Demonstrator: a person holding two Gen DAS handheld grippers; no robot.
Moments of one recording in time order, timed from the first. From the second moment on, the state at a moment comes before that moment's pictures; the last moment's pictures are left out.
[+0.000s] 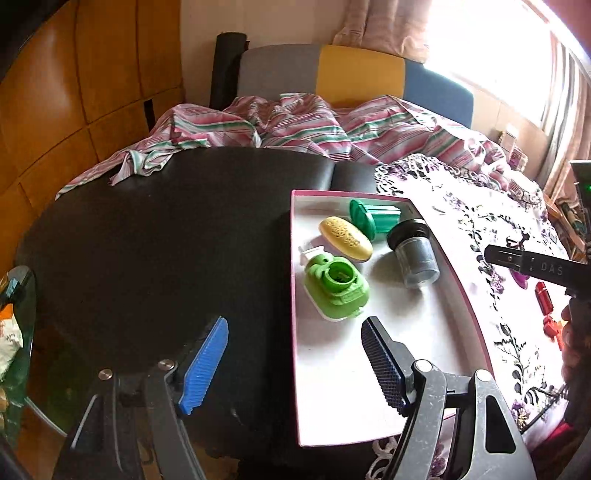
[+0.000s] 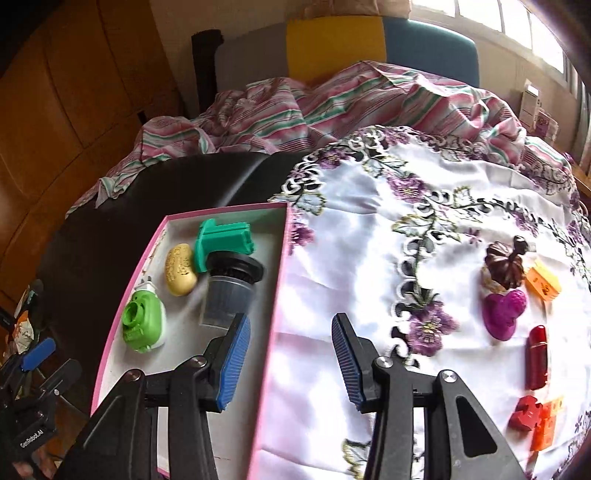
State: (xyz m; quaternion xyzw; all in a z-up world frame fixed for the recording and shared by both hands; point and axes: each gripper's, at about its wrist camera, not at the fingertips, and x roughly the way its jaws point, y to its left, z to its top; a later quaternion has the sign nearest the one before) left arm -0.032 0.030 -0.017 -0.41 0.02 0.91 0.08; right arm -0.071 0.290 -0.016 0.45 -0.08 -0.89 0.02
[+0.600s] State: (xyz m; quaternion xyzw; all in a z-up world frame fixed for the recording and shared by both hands) left arm -0.038 0.119 0.000 -0.40 0.06 0.90 0.18; right arm -0.017 0.464 -0.006 0.42 -0.14 -0.88 -0.17
